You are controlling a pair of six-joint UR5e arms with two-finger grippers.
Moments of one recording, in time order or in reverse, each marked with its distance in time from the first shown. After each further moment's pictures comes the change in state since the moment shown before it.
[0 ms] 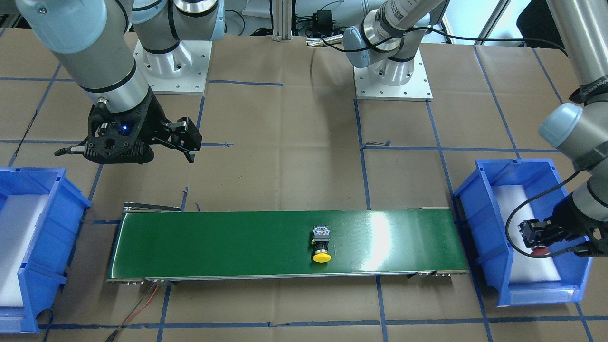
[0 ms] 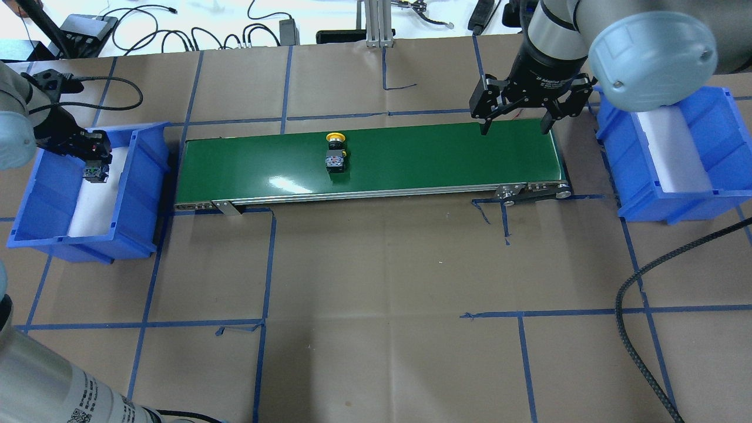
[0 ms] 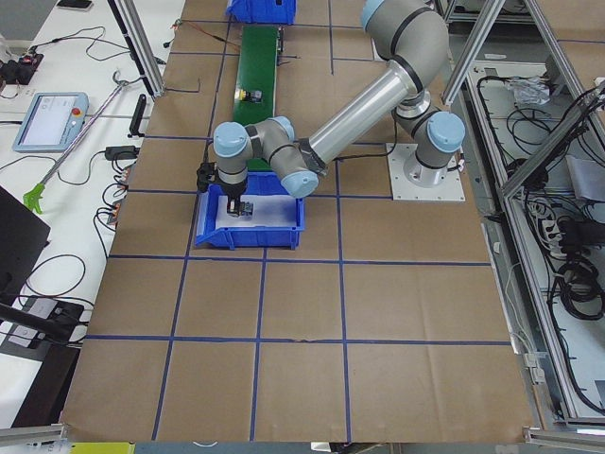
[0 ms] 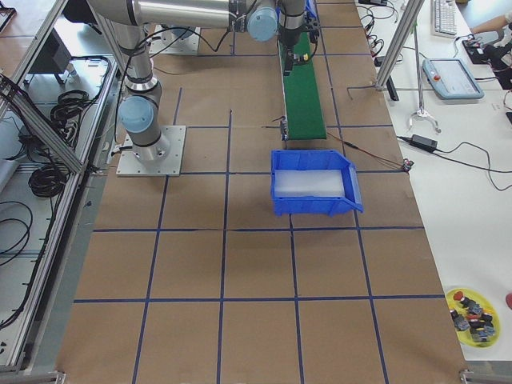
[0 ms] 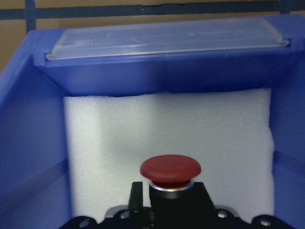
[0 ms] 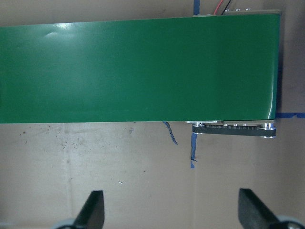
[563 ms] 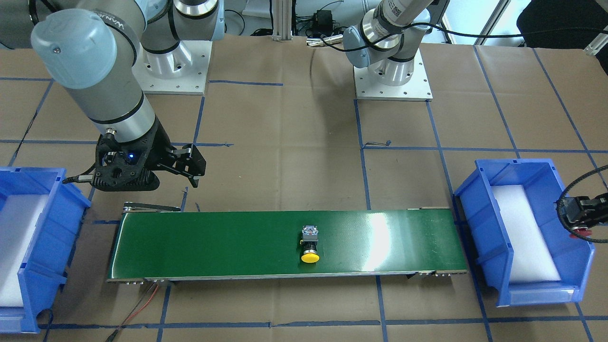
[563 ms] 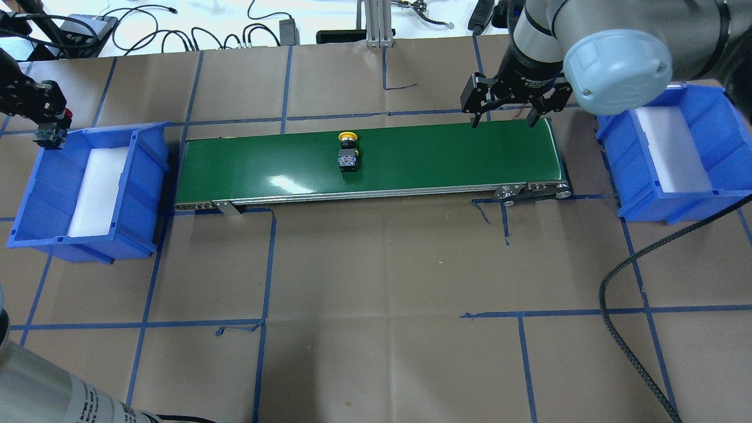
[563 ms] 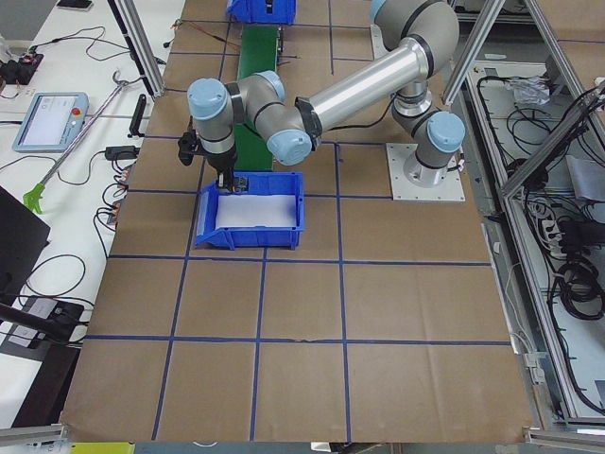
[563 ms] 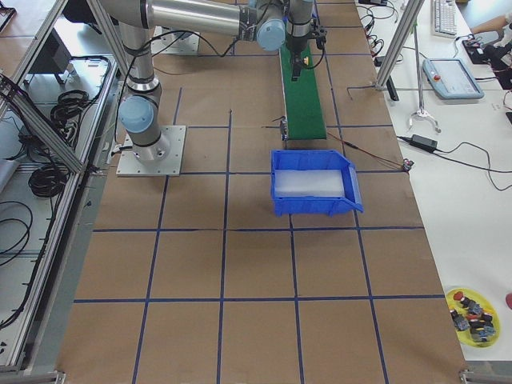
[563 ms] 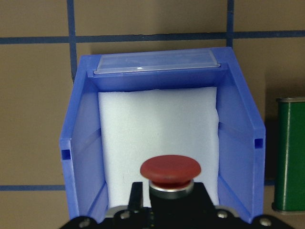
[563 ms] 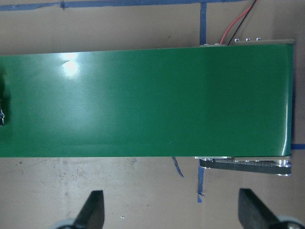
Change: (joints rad) left arm -0.011 0.034 0.287 -0.417 0.008 -0.006; right arm 0.007 0.069 0.008 -0.127 0.009 0.010
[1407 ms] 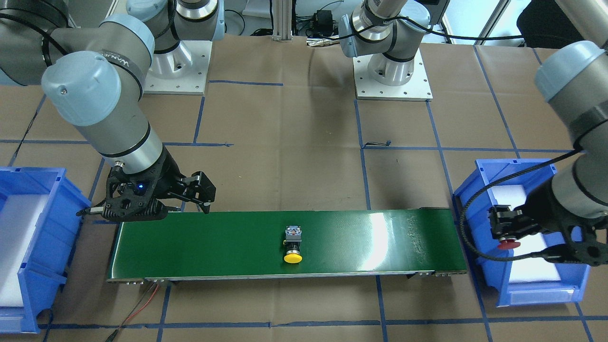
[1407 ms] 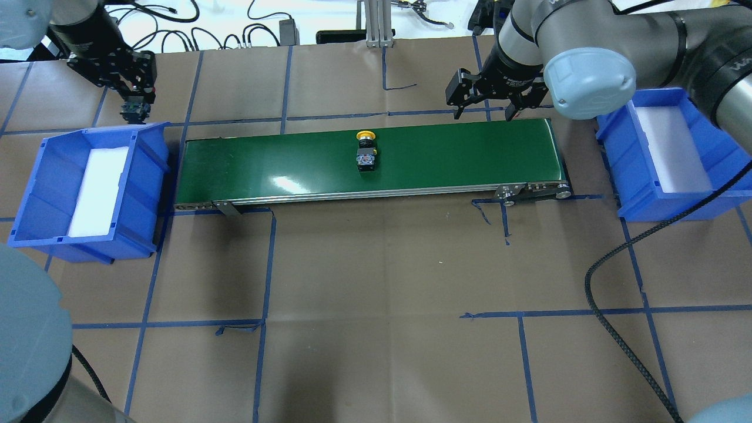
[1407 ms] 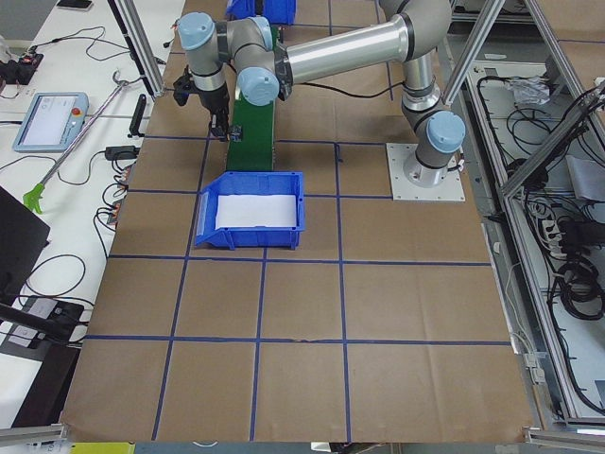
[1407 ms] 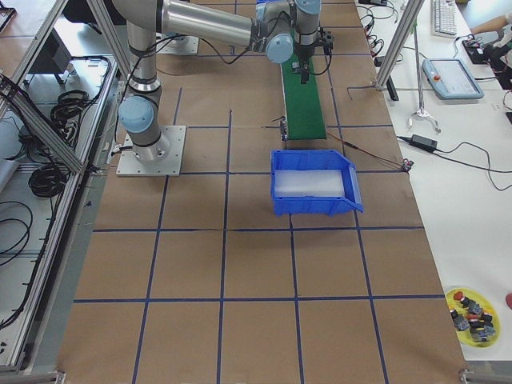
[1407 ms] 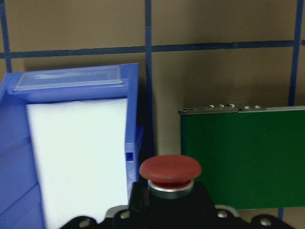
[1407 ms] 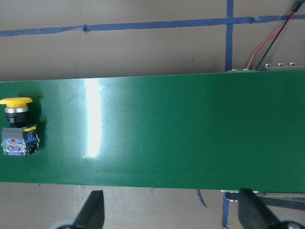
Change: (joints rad) left arm -0.309 0.001 0.028 -0.044 0.064 -0.286; right arm -0.005 0.080 -0.003 -0.123 0.071 0.002
